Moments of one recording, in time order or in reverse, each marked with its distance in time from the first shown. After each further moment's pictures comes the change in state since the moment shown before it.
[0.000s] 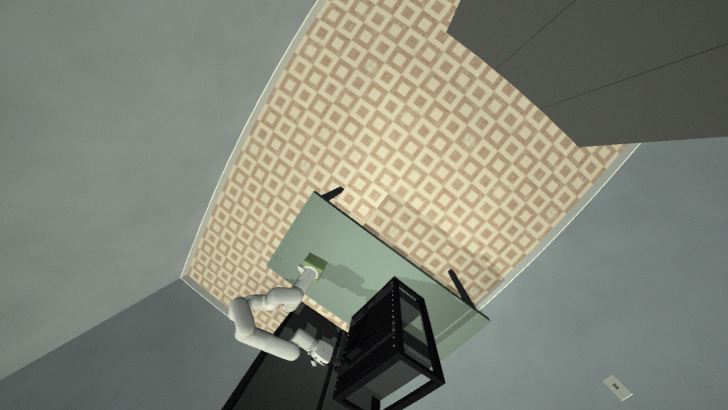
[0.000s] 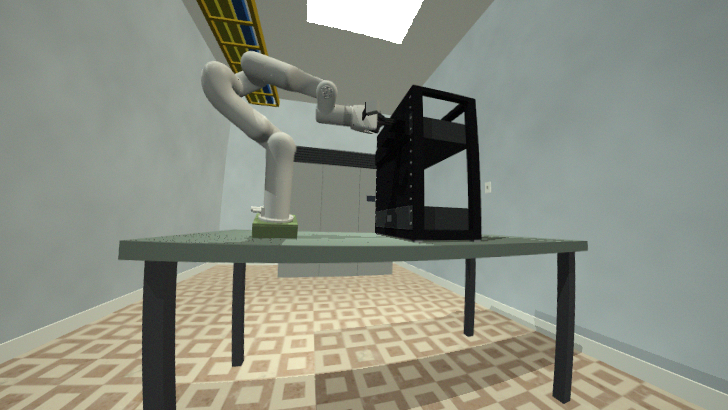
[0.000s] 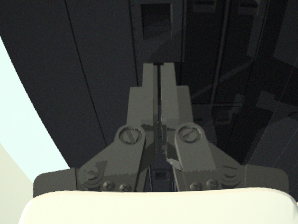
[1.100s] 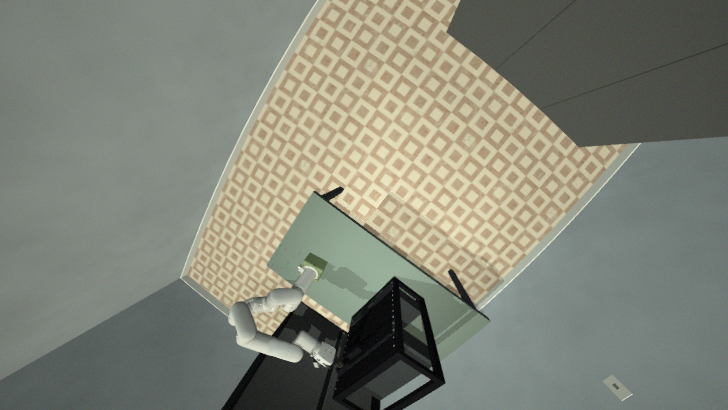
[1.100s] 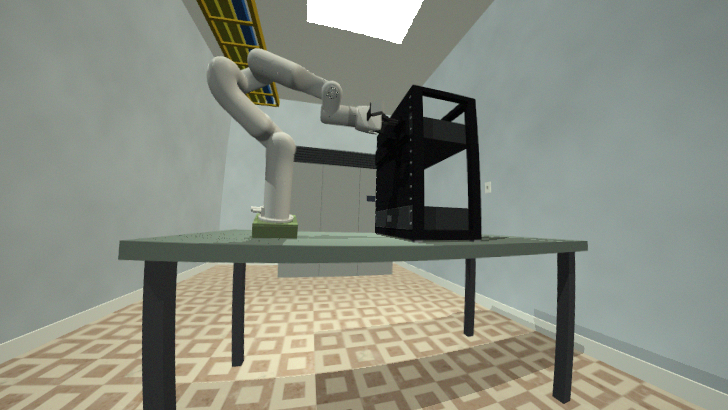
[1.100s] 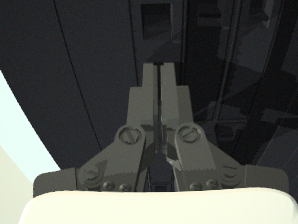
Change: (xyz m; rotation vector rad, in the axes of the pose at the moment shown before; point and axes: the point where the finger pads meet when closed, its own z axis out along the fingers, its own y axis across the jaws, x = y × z) arm 0.000 0.000 0.018 0.000 0.000 0.000
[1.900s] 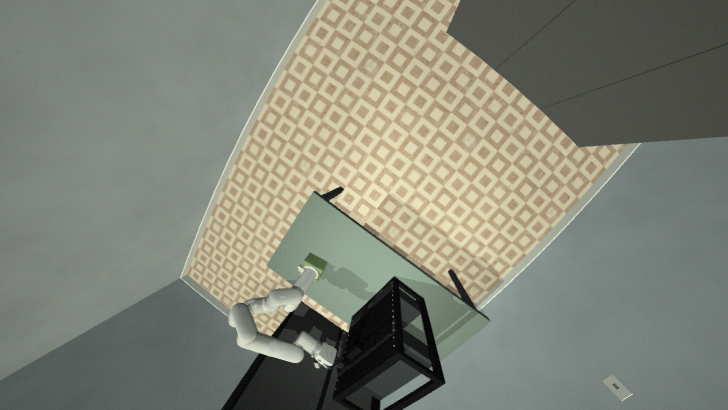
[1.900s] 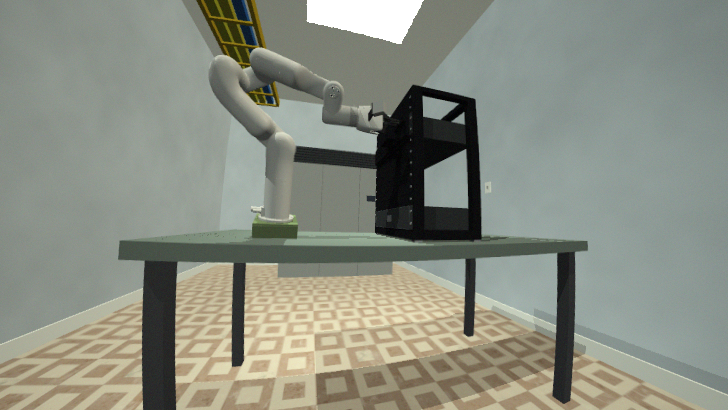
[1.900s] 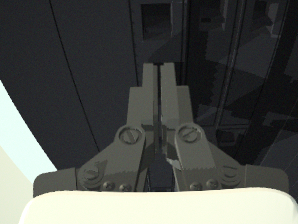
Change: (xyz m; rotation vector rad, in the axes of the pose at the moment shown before) arm 0.000 0.000 0.006 0.000 0.000 0.000
